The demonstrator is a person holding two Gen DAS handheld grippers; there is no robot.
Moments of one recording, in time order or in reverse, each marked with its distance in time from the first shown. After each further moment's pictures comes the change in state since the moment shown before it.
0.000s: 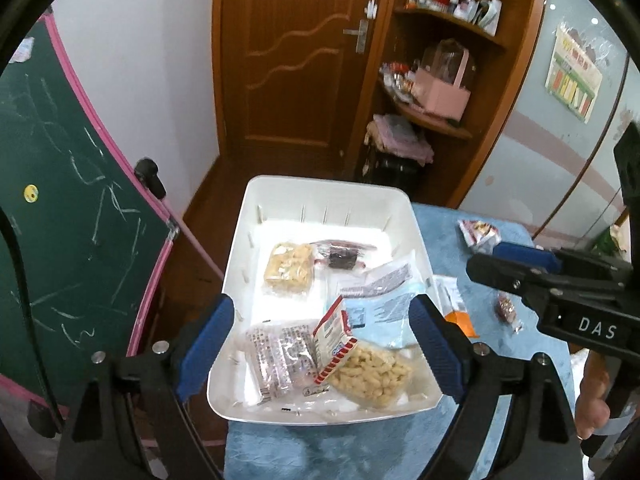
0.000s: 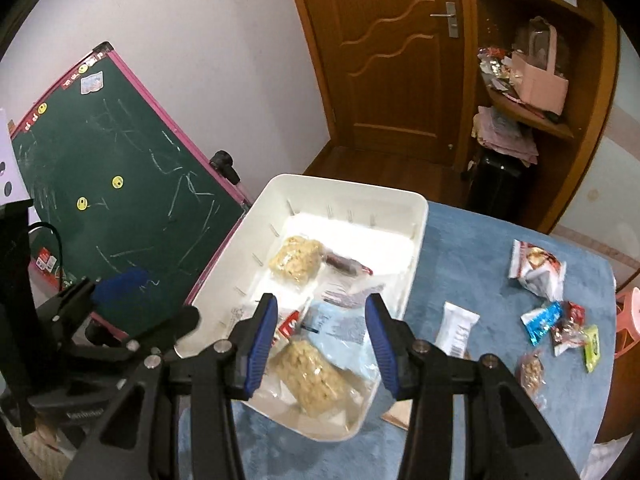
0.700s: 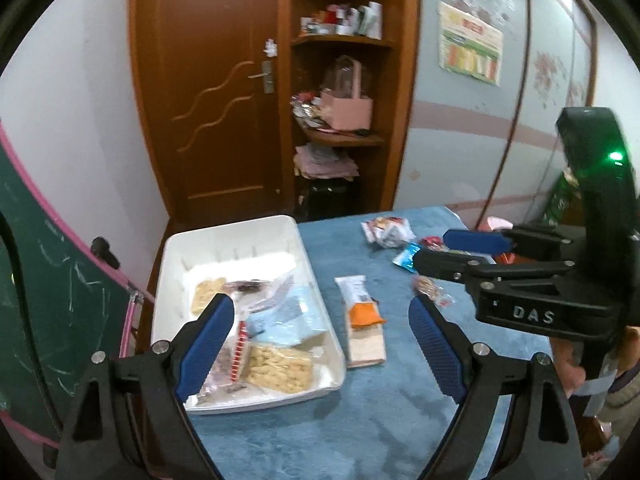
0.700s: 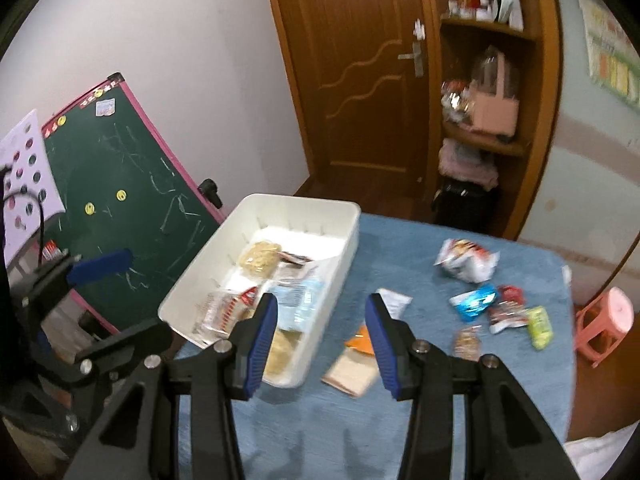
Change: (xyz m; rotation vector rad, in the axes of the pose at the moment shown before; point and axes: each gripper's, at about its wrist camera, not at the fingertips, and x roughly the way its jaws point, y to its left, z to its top) left arm -0.073 -0.129 -0.030 0.279 -0.100 -0.129; right arm -0.098 -0.053 -0.070 -0.022 -0.175 -0.070
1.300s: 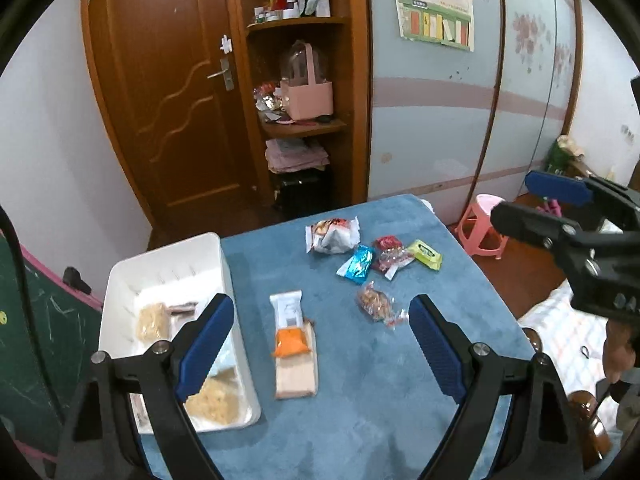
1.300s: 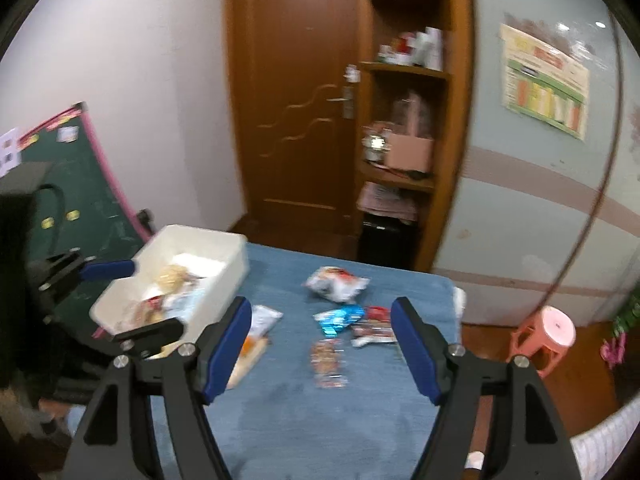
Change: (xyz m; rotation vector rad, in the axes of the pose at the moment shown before) left arm 0.067 -0.132 0.040 0.096 0.050 0.015; right arm -0.086 -0.122 -0.016 0.014 -0.135 -0.221
